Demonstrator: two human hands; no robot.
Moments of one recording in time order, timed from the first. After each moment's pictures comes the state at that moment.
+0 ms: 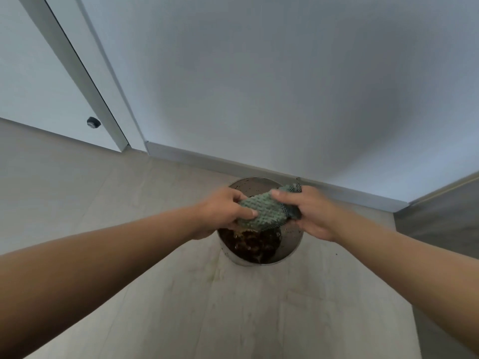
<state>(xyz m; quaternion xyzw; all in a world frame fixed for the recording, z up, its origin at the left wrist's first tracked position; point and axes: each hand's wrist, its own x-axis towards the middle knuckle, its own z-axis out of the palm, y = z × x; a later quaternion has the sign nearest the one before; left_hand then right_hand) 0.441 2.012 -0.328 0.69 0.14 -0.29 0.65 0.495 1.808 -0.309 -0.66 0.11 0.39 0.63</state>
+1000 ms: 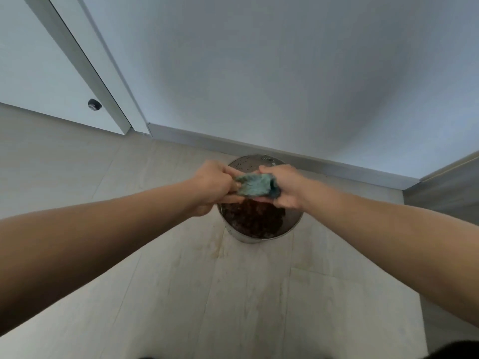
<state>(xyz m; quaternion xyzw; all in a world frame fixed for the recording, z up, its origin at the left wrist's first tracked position) 0.436 2.009 -0.313 0.65 0.29 -0.23 0.66 0.493 1.851 -0.327 -0.63 0.22 0.41 0.62</state>
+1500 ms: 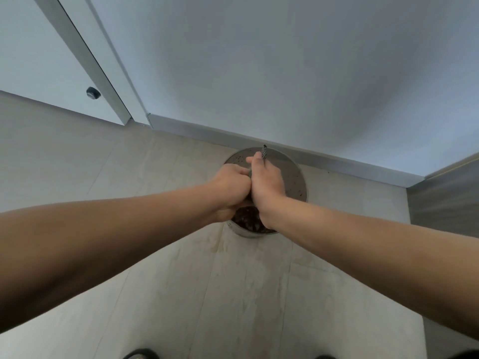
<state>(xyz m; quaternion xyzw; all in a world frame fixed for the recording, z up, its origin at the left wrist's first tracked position) 0.420 1.970 -0.315 0.64 0.27 -0.21 0.69 0.451 1.897 -0.339 -0.80 0.16 0.17 0.56</state>
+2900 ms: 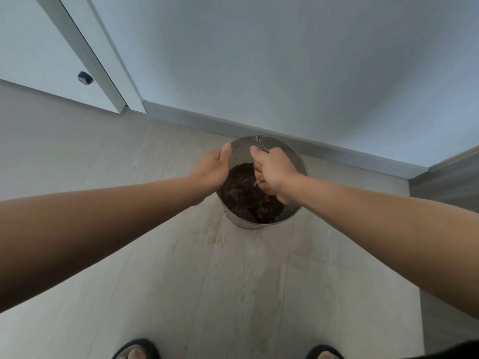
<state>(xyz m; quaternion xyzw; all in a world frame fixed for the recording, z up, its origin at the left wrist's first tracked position) 0.437 2.013 -0.368 0.82 0.24 -0.13 0.51 0.481 1.861 -0.355 -0.76 0.05 0.32 0.55</state>
